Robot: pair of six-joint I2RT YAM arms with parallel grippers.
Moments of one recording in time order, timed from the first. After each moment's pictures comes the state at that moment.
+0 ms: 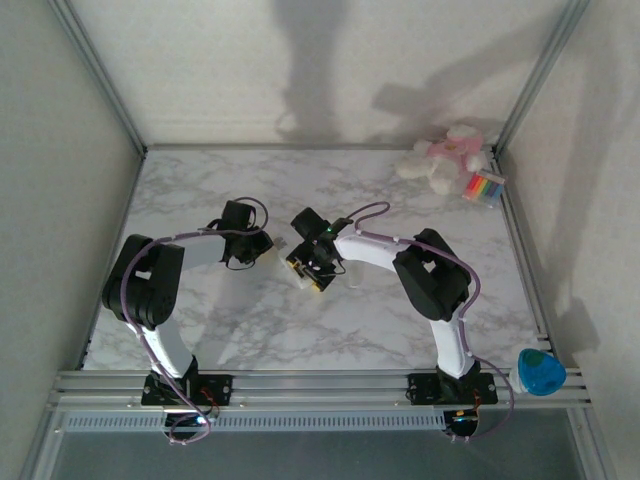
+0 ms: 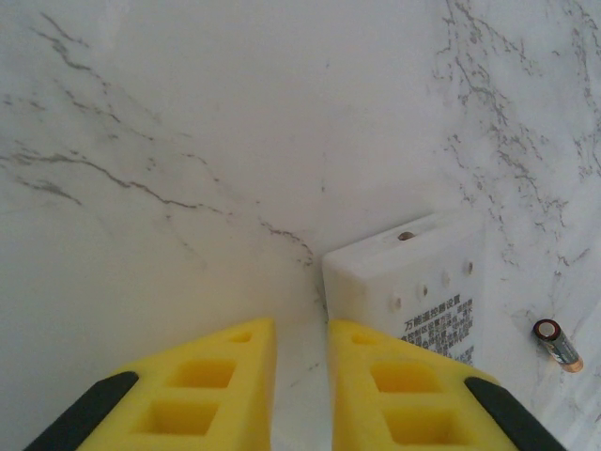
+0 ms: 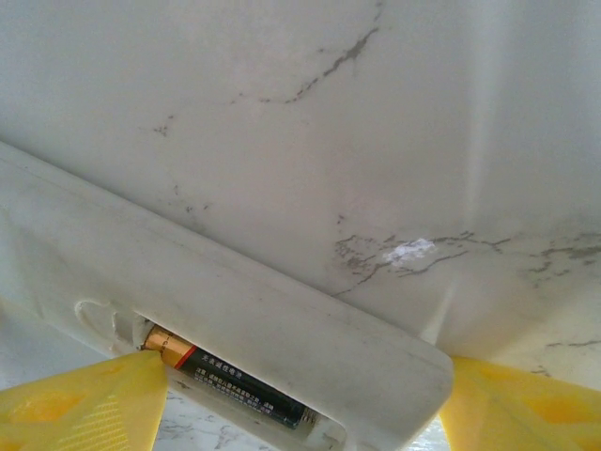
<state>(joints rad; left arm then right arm) -0.26 1.78 0.90 -0.11 0.20 -0.87 0.84 2.05 1.42 -0.60 -0.20 1.46</state>
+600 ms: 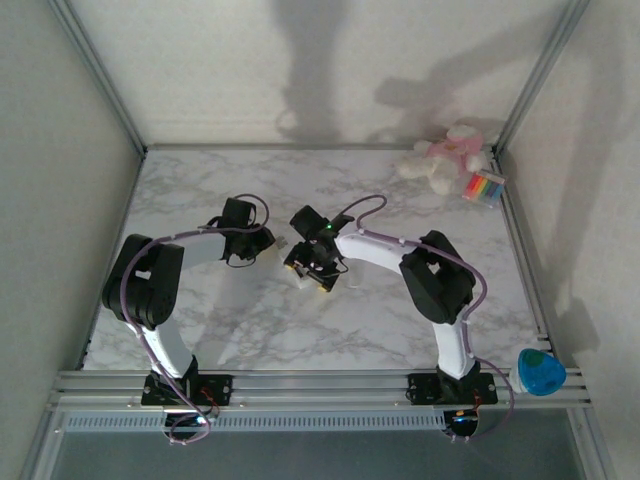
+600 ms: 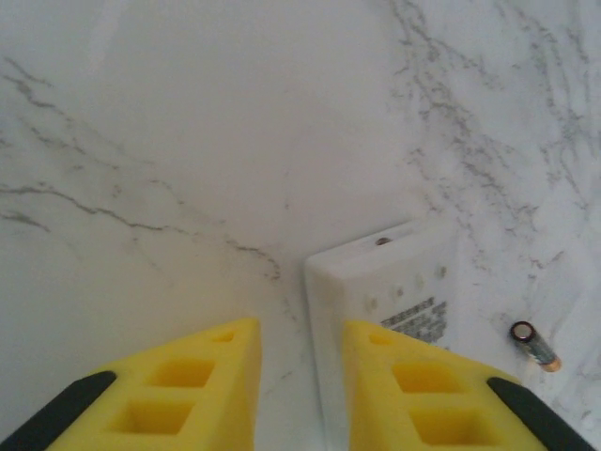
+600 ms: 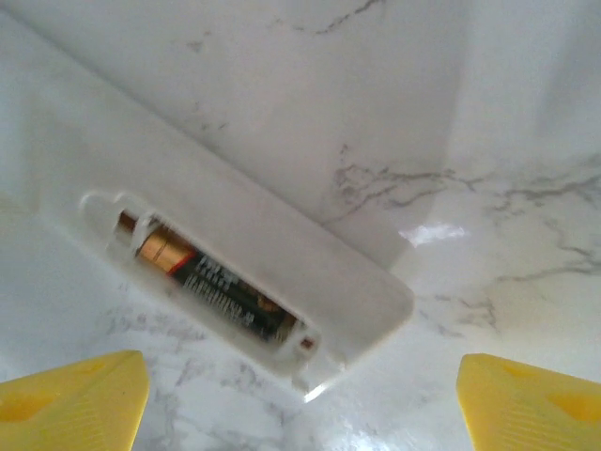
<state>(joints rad) -0.26 1.78 0.93 -0.11 0.21 -0.85 0.85 1.99 1.45 -0.72 -0.20 1.28</state>
